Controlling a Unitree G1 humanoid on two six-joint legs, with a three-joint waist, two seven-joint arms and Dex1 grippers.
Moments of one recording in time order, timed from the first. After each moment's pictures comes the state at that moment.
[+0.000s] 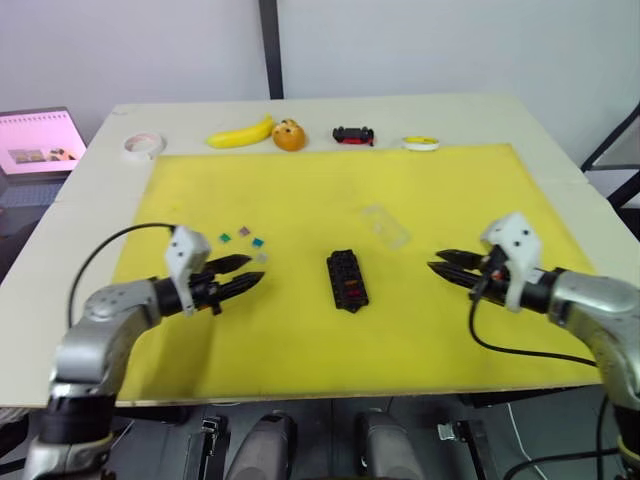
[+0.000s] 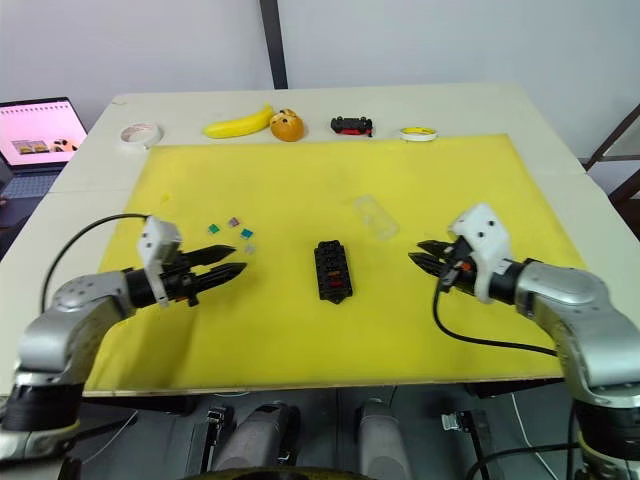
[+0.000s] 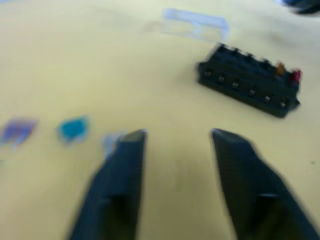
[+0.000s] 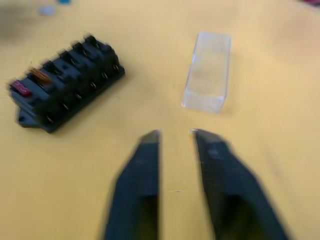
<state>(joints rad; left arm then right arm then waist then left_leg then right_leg) -0.11 0.57 0.27 -0.28 -0.52 0.64 -0.90 -0.13 -0.81 -0.30 -0.46 0.49 0.78 0.81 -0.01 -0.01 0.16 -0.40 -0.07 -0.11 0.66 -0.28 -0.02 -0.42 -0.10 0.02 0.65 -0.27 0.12</state>
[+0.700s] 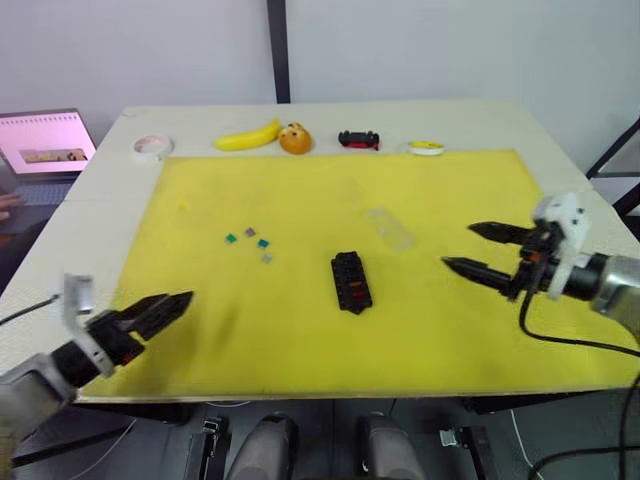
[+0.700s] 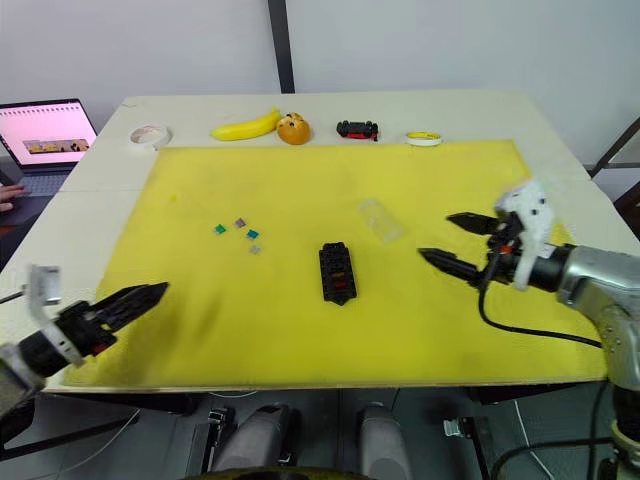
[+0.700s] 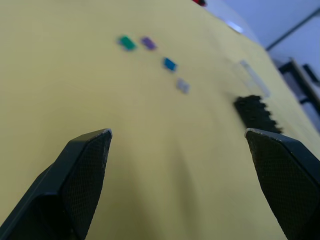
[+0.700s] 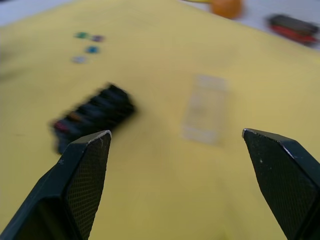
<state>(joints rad) 0.14 0.56 0.68 -0.43 -1.22 1.14 -0.46 -0.20 -0.88 -0.34 -0.41 0.68 0.80 0.91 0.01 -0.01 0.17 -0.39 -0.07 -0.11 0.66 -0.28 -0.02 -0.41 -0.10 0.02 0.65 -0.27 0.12</state>
